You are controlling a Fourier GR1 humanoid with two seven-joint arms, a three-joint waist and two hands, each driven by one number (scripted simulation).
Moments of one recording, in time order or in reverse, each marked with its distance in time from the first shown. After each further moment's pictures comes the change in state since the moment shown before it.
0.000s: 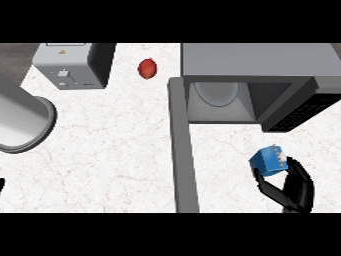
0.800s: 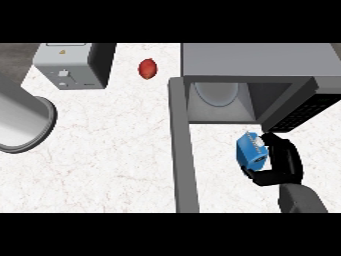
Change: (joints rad) left arm 0.029 0.010 0.050 0.020 0.037 -0.031 -0.040; right arm -0.125 -0.078 0.180 -0.087 0.054 0.296 0.196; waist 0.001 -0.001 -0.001
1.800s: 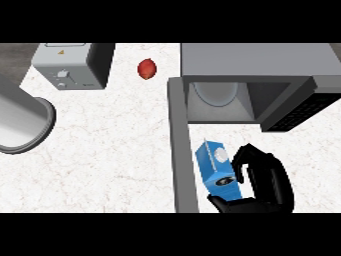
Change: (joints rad) left arm 0.031 0.005 0.135 0.008 0.115 -0.101 0.011; right arm 0.360 0.146 0.308 -0.894 0.065 -0.315 0.538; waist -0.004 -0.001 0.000
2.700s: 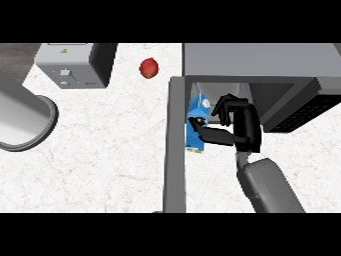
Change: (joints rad) left arm -0.062 0.039 0.122 0.118 0.045 -0.084 -0.005; right arm -0.478 0.004 -0.066 0.432 0.074 -0.351 0.033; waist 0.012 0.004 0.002
